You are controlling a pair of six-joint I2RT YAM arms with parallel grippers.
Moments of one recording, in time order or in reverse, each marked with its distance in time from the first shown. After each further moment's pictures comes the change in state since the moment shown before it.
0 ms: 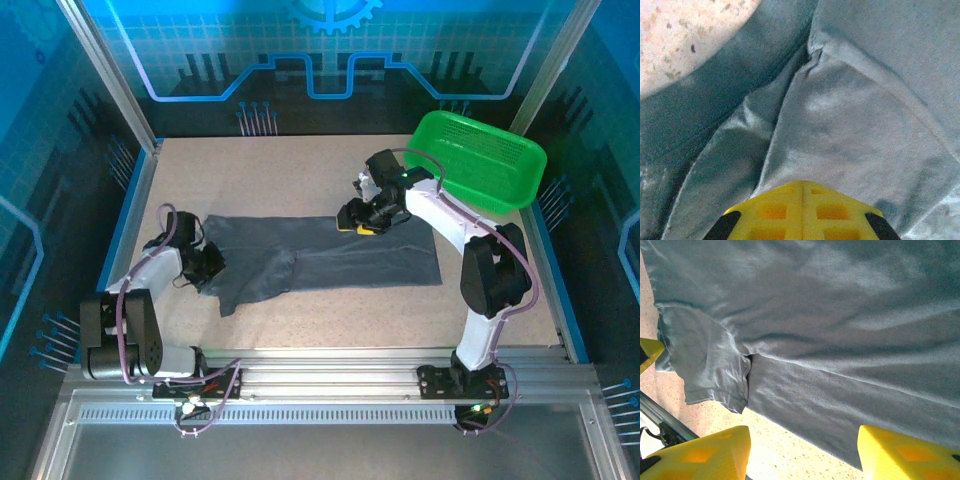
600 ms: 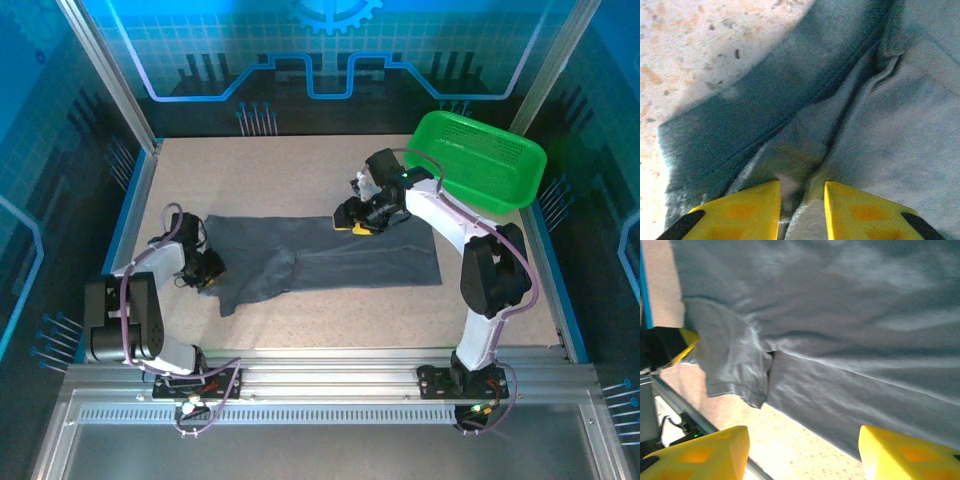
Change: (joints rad) left arm 0.001 0.100 0.012 0.003 -0.084 0.023; right arm 0.000 0.000 0.000 0.035 -0.096 0.010
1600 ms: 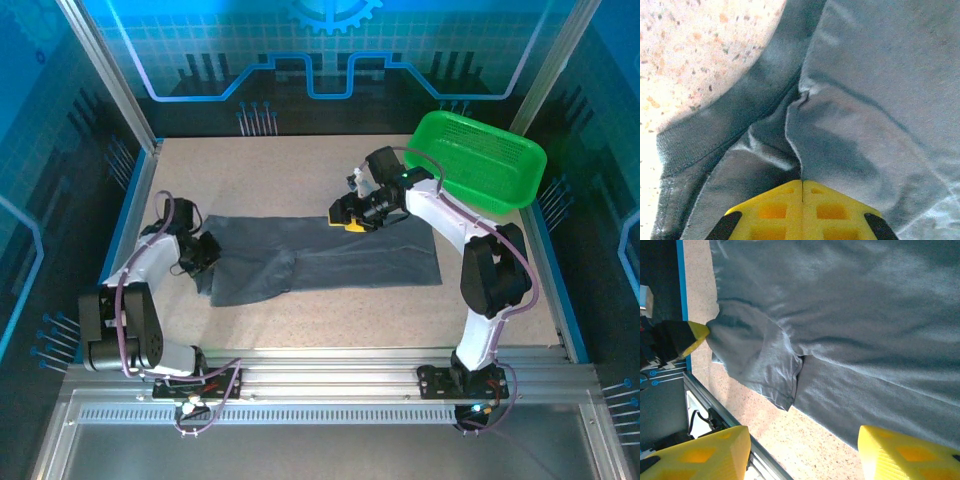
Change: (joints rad) left arm 0.000 -0.053 0.135 -0.106 0.028 -0.040; right arm -0.001 -0.001 -0.002 0.054 -0.080 0.032
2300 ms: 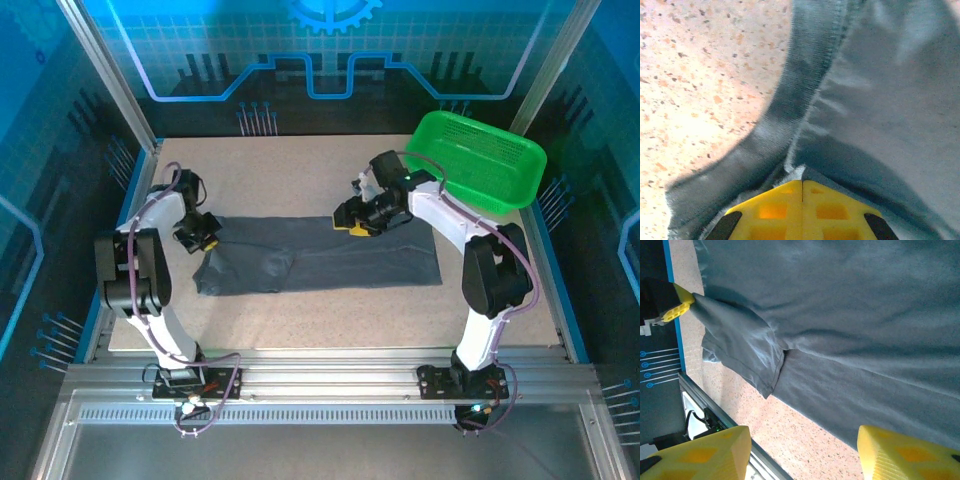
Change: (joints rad) left arm 0.000 0.368 0.378 -0.217 -0.096 0.028; right arm -0.023 -0.009 -0.049 -0.002 0.003 -0.001
